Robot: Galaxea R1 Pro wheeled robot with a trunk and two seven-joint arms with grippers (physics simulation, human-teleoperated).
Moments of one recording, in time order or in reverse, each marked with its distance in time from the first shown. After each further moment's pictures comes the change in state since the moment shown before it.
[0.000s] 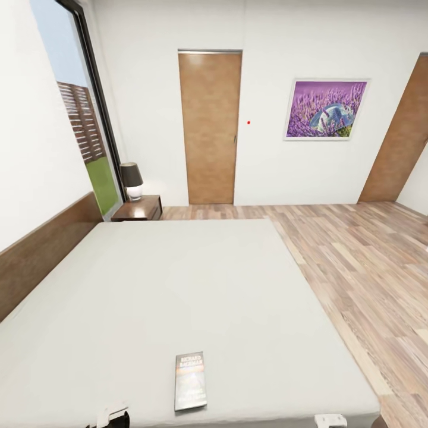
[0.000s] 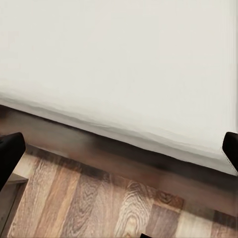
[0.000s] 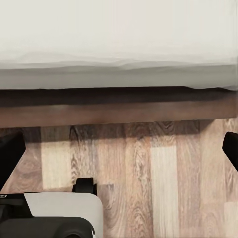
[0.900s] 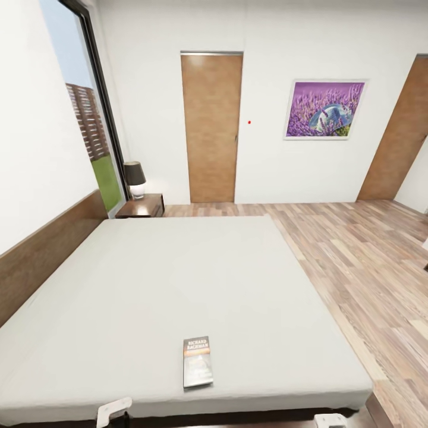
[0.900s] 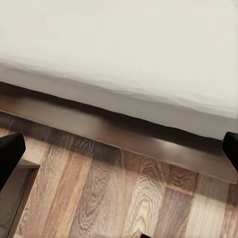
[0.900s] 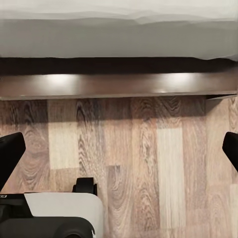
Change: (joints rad) left arm 0.000 0.000 0.000 0.000 -0.001 0.000 0.000; right arm 0.000 0.000 0.000 0.000 0.000 0.000 0.000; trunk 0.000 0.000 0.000
